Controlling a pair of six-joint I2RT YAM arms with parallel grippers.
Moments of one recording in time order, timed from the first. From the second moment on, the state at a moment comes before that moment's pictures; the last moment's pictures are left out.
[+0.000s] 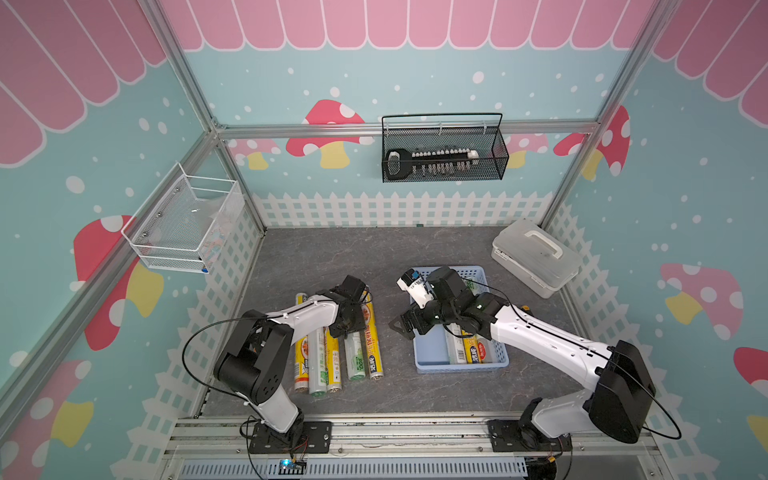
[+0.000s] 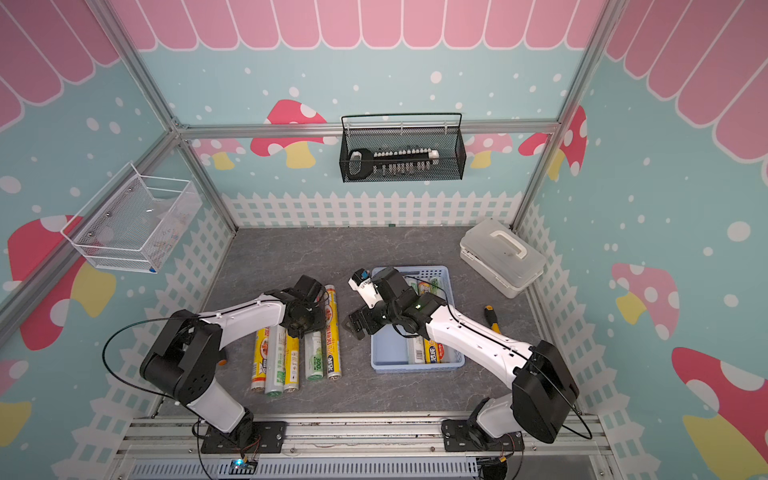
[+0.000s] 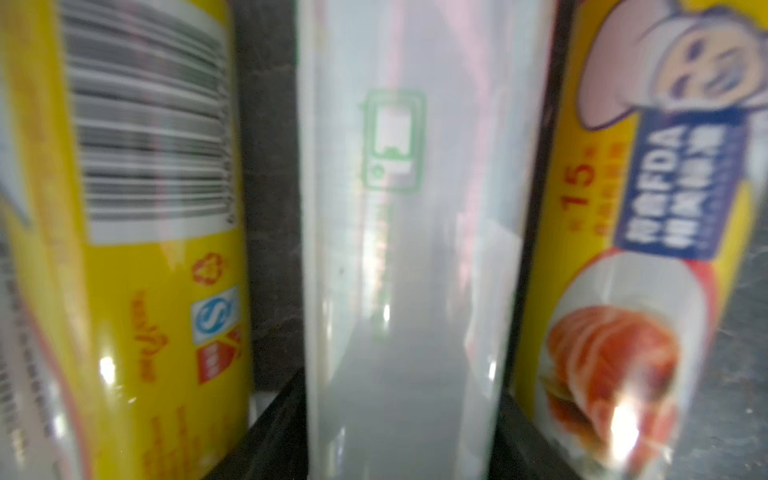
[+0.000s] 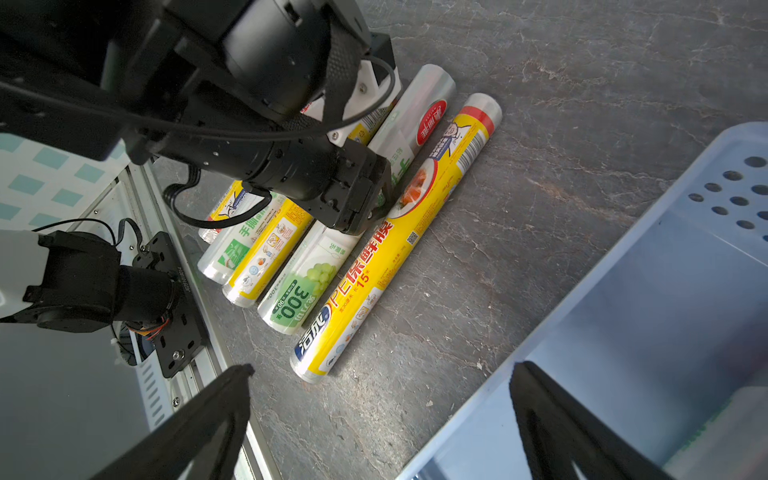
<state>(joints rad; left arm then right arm) -0.42 1.67 0.94 -0.60 -0.06 -0.65 0.79 1.42 1.09 -0.43 -0.28 0.17</state>
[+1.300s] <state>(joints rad) -0.81 1.75 1.48 -0.58 0.01 -0.82 0.44 1.03 0.85 -0.54 -0.03 0.26</state>
